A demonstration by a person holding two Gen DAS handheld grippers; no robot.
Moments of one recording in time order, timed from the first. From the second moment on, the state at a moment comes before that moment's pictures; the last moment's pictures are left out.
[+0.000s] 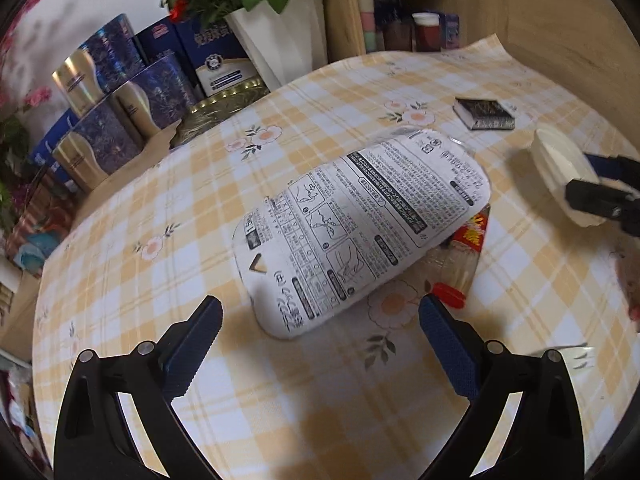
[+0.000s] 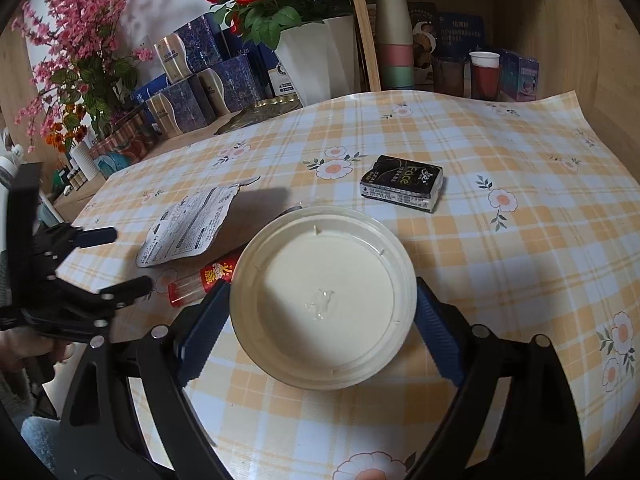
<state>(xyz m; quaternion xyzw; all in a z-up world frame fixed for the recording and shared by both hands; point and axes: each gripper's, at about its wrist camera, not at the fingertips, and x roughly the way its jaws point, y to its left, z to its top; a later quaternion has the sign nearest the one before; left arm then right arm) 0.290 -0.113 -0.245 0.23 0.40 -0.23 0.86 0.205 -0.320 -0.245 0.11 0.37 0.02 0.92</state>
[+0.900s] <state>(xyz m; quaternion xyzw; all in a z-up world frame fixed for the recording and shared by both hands) 0.331 -0.146 -0.212 0.21 0.38 -0.29 0.85 0.208 -0.332 -0.250 0.15 0.37 0.04 0.92</state>
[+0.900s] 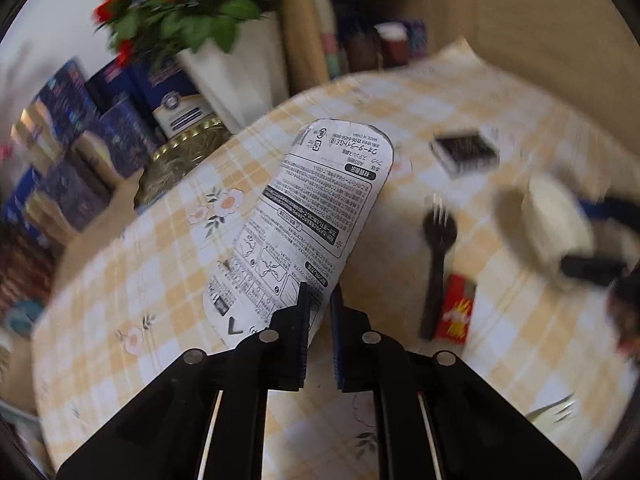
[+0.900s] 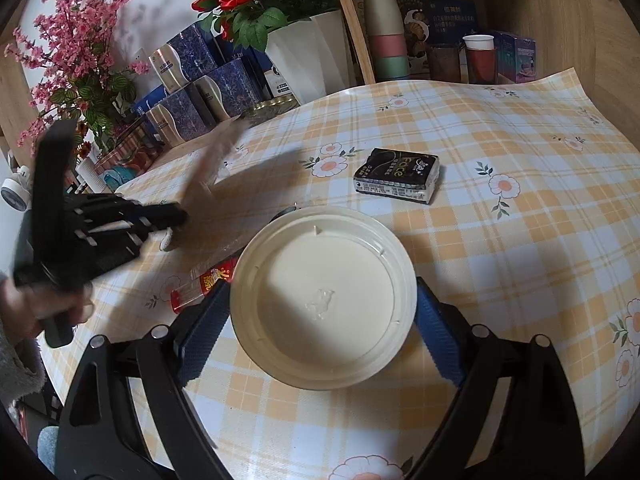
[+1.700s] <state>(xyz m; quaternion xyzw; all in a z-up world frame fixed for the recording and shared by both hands) 0.226 -0.026 -0.138 -0.06 0.45 -0.30 0.84 0.210 -0.331 -0.249 0.14 0.38 0.01 0.91</state>
